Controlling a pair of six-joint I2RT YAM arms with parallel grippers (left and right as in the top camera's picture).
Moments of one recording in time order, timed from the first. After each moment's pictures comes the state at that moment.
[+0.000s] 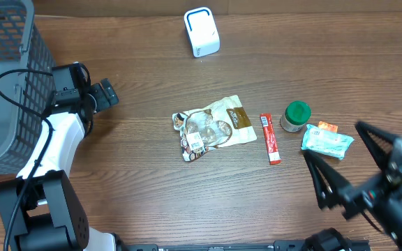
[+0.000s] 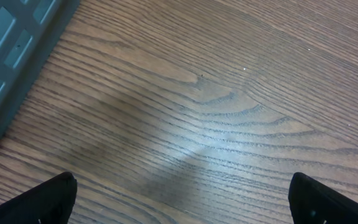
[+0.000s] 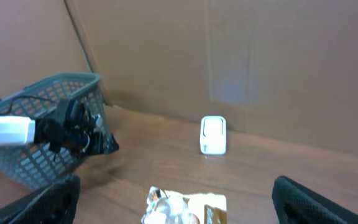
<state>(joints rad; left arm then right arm) 0.17 1.67 1.07 -0.32 -0.04 -0.28 0.37 0.63 1.42 -0.95 -0.14 0.12</state>
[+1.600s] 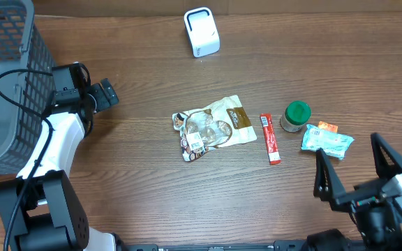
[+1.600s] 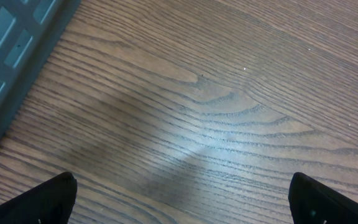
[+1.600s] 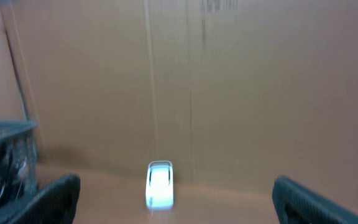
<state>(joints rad) 0.17 1.67 1.07 -0.32 -0.04 -0.28 0.24 0.20 0.79 -0.42 -0.03 0.07</state>
